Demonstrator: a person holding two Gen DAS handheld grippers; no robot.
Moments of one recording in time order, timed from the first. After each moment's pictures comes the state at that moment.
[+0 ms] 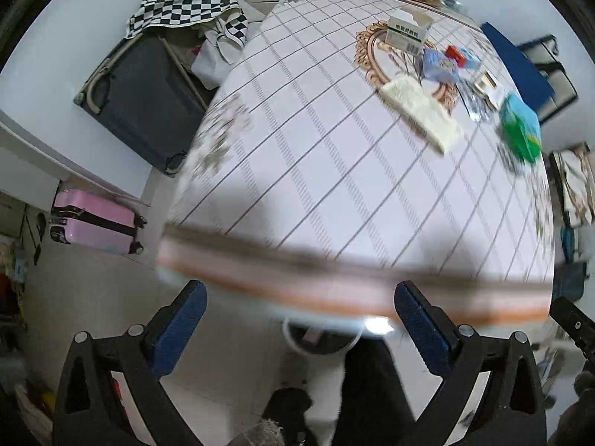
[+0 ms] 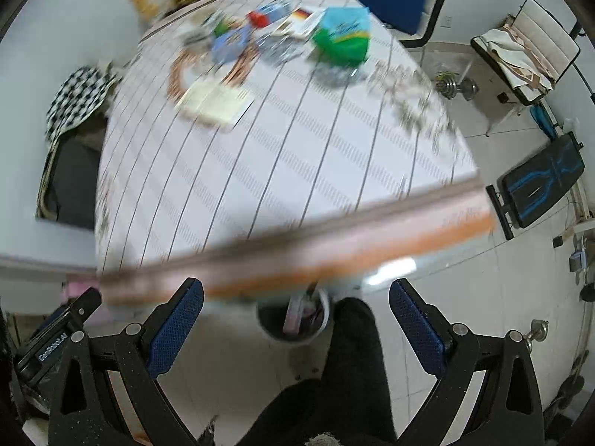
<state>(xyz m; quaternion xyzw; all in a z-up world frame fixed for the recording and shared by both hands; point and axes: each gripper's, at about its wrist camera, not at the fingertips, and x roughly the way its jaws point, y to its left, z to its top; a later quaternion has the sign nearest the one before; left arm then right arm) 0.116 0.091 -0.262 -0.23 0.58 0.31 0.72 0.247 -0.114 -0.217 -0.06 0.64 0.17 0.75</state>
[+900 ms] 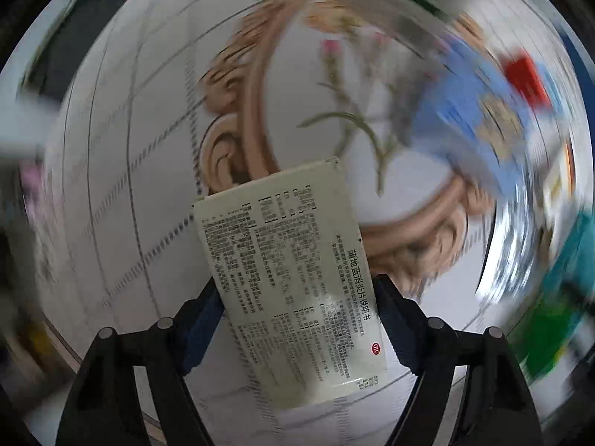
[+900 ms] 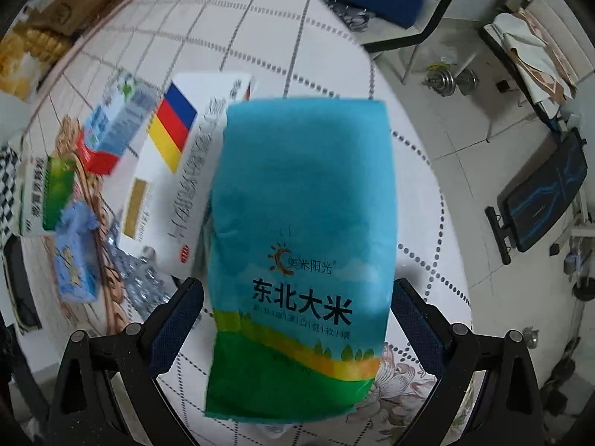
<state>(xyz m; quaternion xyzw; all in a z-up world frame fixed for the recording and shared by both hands) 0.389 0.156 -0.389 -0.28 0.66 0.31 0.62 0.641 -0.032 -0.364 -0.04 0.71 0.09 0.70</state>
